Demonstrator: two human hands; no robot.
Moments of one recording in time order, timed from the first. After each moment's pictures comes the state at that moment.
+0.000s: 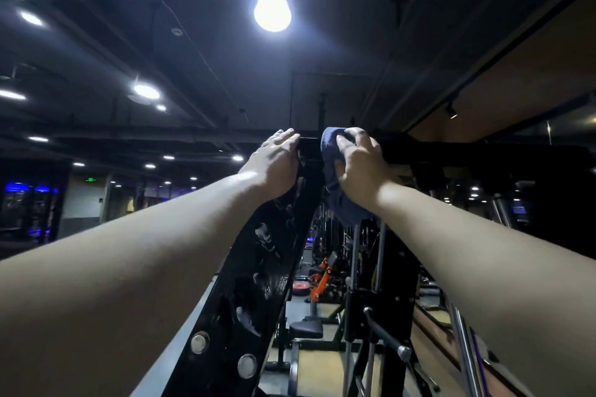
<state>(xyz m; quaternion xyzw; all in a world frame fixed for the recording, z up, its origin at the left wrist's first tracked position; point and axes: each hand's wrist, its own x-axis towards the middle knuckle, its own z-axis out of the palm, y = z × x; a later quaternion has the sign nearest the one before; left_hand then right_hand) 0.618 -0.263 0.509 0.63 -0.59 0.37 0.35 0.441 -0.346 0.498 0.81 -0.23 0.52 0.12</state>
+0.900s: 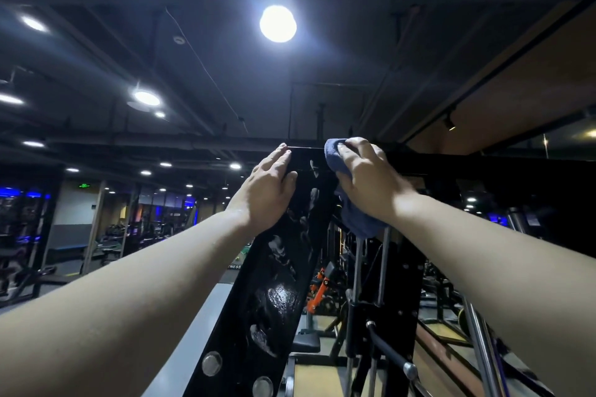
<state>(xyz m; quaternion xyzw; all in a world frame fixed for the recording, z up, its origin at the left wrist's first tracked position) 0.653 -0.254 0.473 0.57 -0.60 0.34 0.45 0.448 -0.341 0.502 0.82 -0.27 0.48 0.15</state>
